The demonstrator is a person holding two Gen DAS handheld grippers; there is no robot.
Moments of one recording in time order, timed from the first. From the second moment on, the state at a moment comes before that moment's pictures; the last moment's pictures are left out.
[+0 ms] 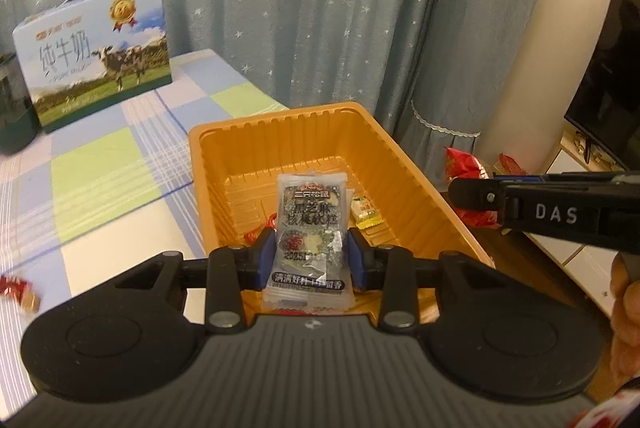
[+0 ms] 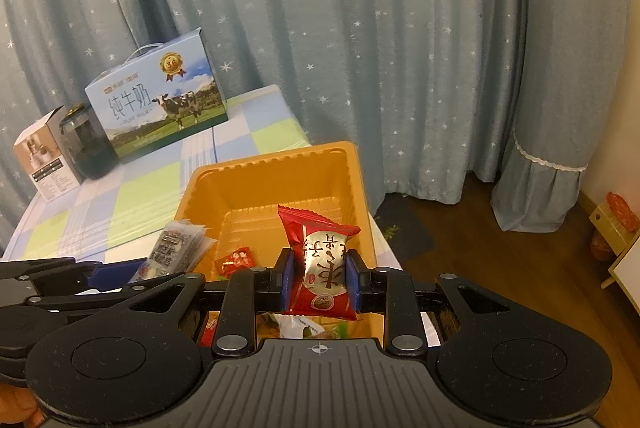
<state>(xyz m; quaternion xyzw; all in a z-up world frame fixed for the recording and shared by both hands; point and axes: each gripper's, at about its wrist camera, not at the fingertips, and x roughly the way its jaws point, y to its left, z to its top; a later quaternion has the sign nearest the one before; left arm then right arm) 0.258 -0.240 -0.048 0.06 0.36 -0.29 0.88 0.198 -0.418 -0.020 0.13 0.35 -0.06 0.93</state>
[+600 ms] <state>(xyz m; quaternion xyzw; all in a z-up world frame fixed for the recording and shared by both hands) 0.254 -0.194 -0.052 0.04 0.37 -0.25 0.89 0.197 -0.402 -0.026 0.13 0.36 -0.05 0.92</state>
